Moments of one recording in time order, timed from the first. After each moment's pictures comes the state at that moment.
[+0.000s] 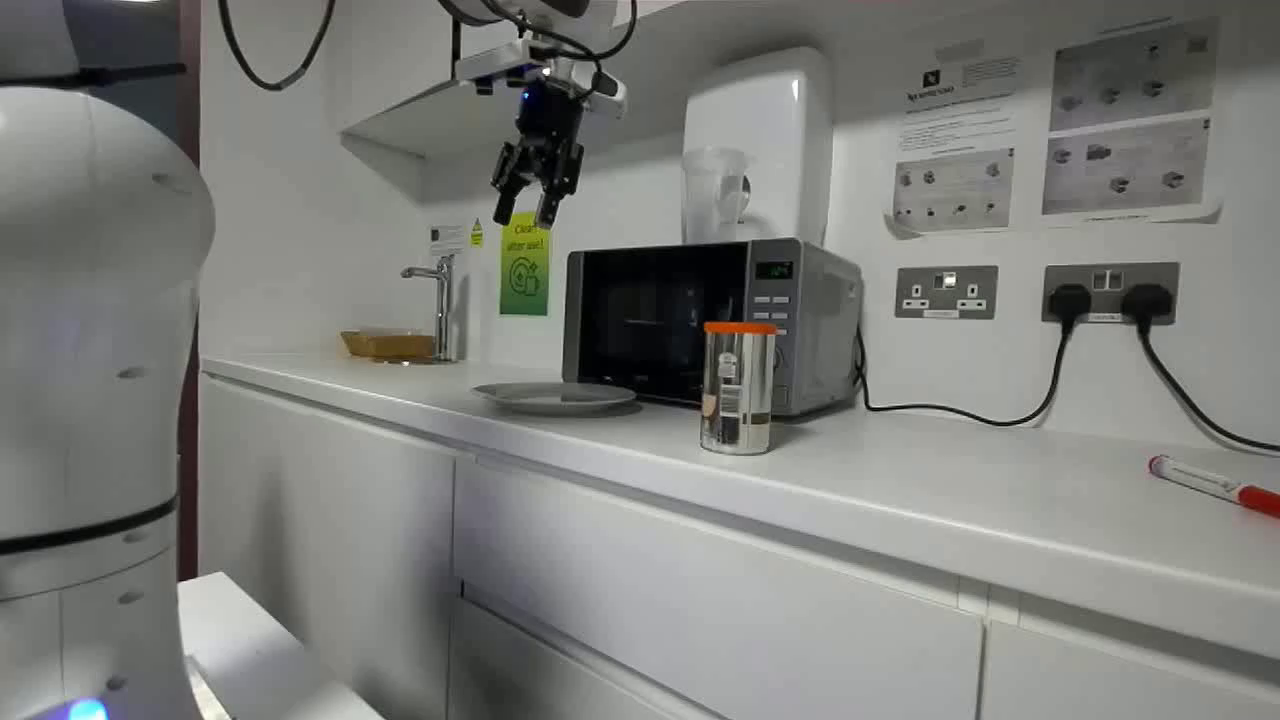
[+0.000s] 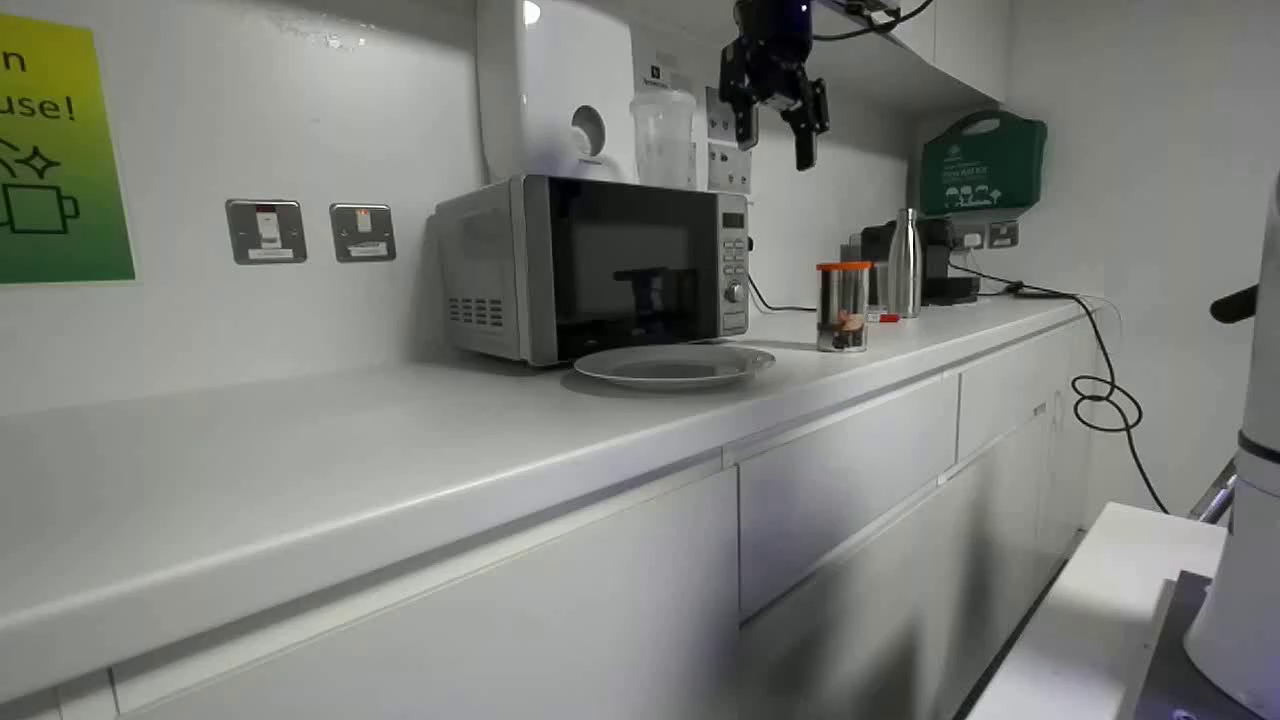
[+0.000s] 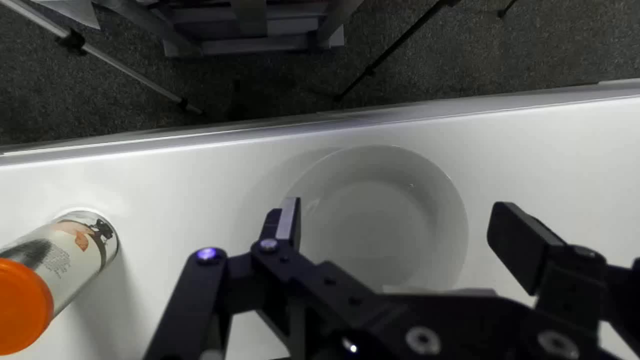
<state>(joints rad) 0.04 -0.41 0.00 -2.12 0.17 1.58 0.11</state>
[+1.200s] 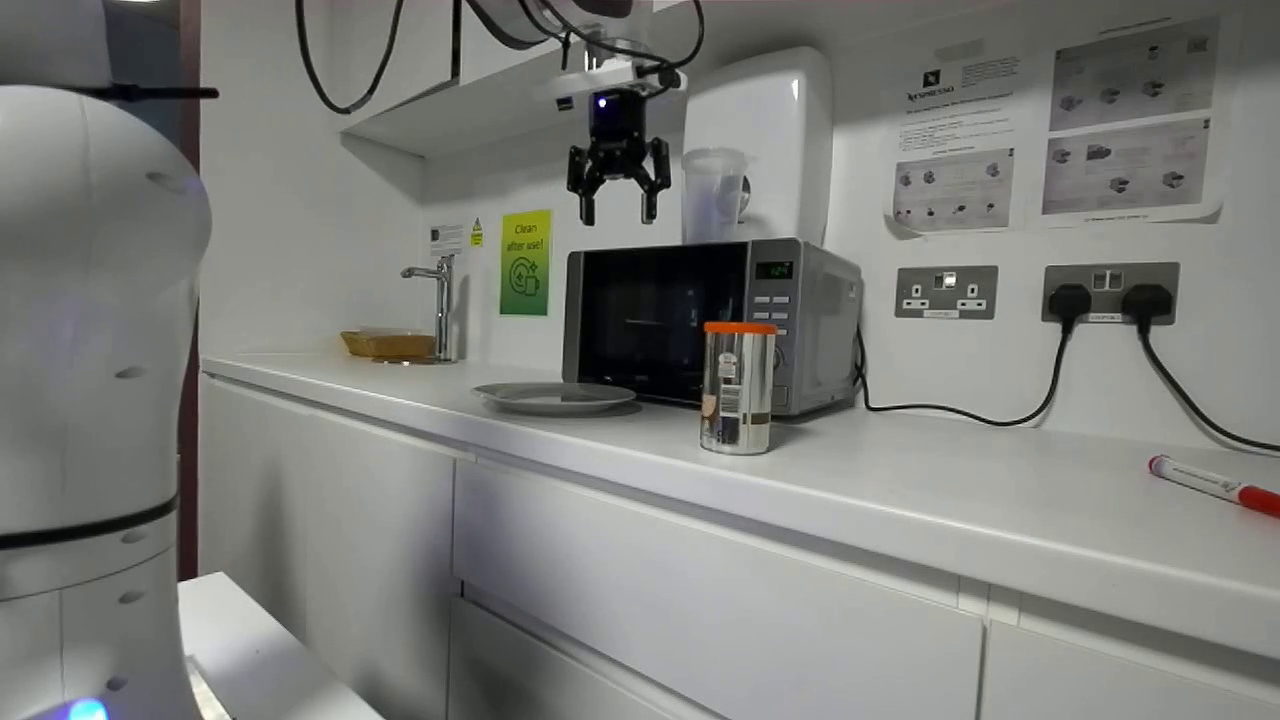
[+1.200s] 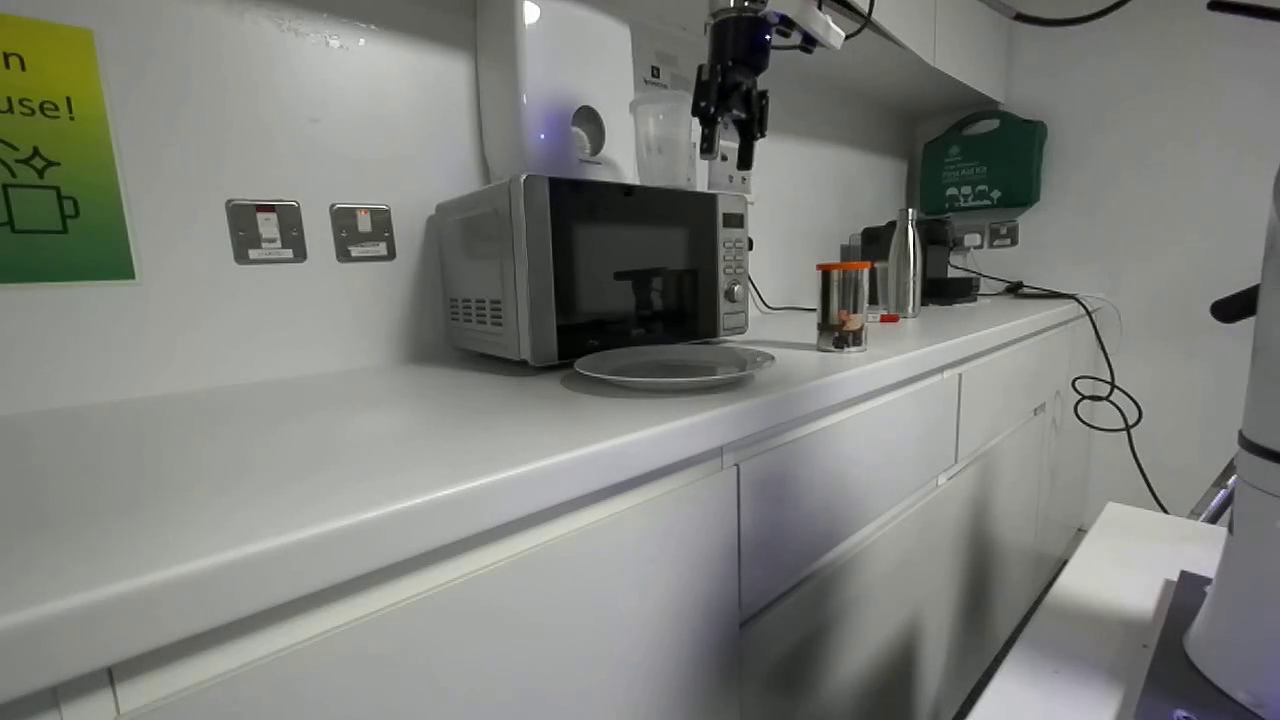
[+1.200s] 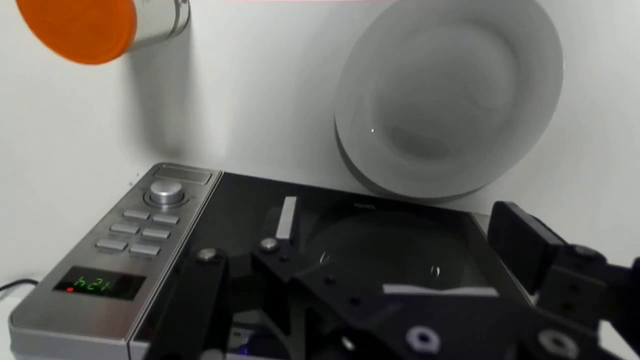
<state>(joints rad) 0.02 -0.27 -0.03 -1.98 0.04 1.85 -0.20</state>
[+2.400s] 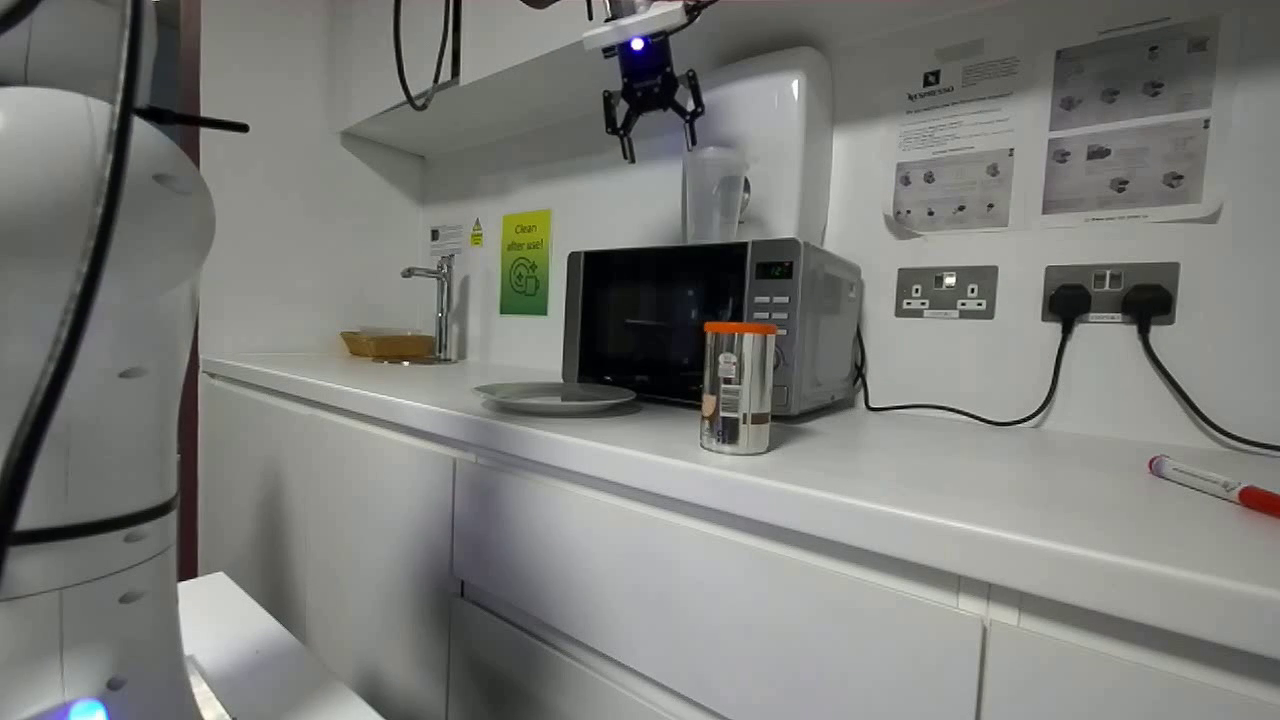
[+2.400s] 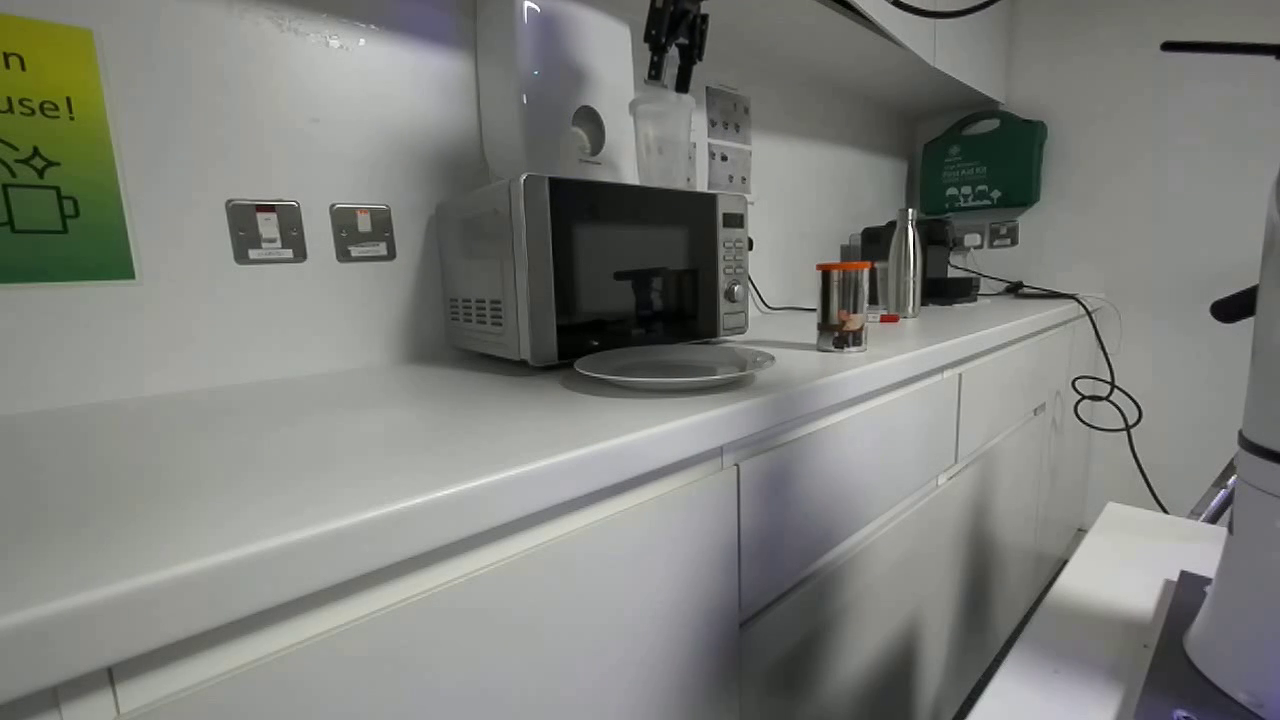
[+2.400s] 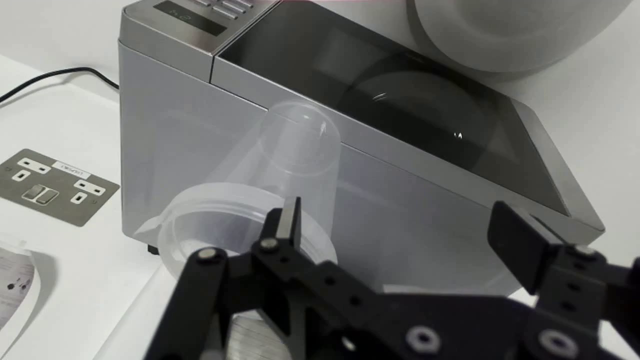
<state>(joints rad) 0.04 -0.08 -0.01 -1.56 -0.04 1.85 -0.37</state>
